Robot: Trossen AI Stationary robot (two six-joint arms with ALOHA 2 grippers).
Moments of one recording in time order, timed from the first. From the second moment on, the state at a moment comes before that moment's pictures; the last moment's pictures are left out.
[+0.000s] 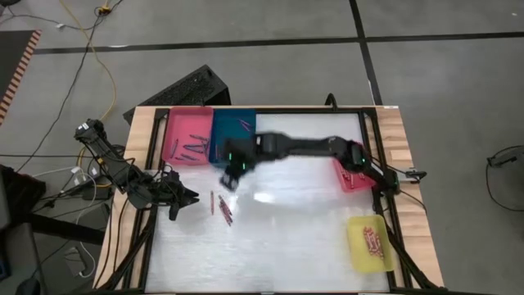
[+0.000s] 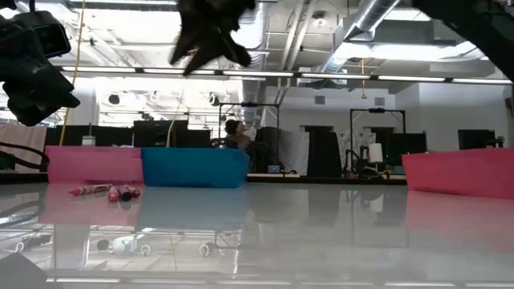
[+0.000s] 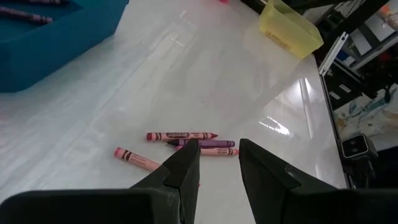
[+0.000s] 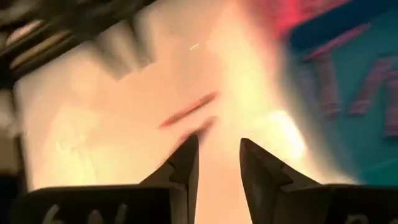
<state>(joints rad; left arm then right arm) -0.77 0.37 0.23 -0.35 -0.70 -0.94 0.01 2.22 2.35 -0.98 0.00 0.47</state>
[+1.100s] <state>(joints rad) -0.77 0.41 0.23 -0.35 -0.68 -0.97 0.28 2.51 2.27 -0.71 0.58 0.63</state>
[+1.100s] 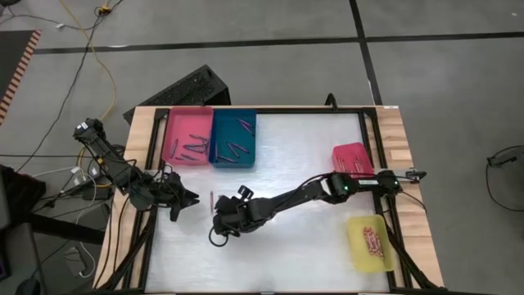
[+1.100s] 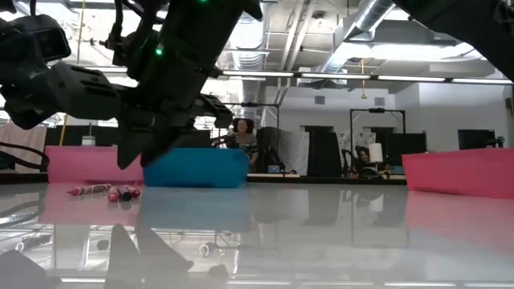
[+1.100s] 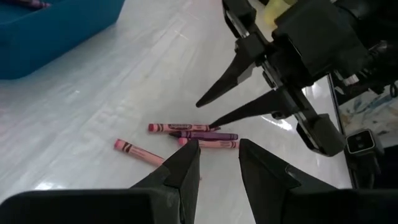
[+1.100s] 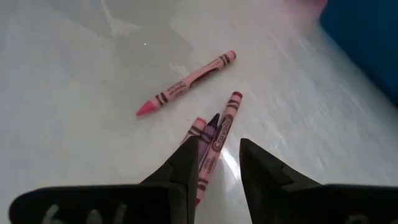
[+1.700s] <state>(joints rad) -0.77 0.41 0.23 -0.35 -0.68 -0.97 0.28 2.55 2.27 -0.70 0.56 0.66</state>
